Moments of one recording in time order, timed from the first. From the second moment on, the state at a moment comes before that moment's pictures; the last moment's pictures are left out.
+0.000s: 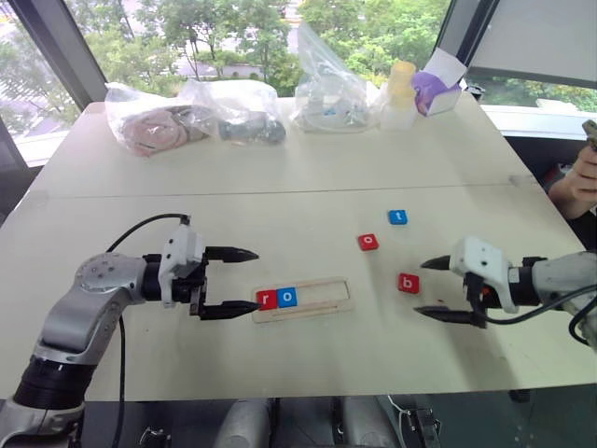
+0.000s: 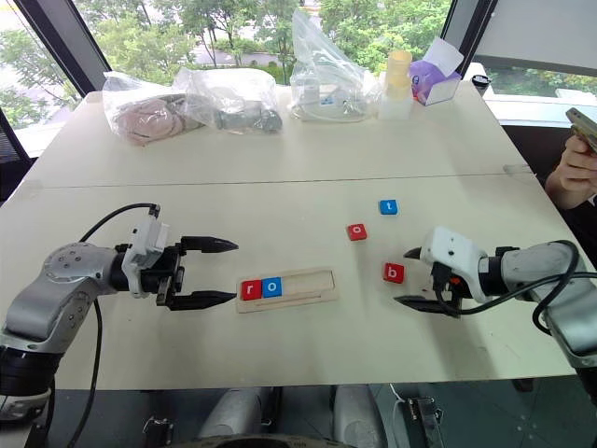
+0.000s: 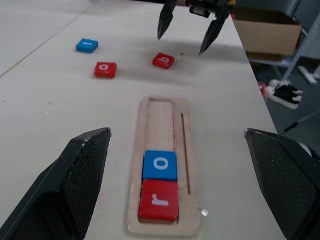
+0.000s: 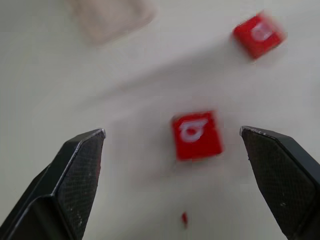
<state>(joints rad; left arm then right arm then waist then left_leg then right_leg) -0.20 0.75 0.02 -0.21 -0.54 0.29 -1.30 -0.08 -1.09 -0.01 -0.18 0.29 0.33 1.17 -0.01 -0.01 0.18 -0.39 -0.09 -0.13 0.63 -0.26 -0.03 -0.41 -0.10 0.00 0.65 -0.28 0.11</state>
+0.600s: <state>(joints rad) -0.12 0.77 0.01 -0.22 -0.53 0.27 -1.32 -0.22 -0.95 0.07 0.07 0.18 0.12 1.17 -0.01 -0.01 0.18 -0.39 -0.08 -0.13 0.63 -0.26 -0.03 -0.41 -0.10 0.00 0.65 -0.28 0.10</state>
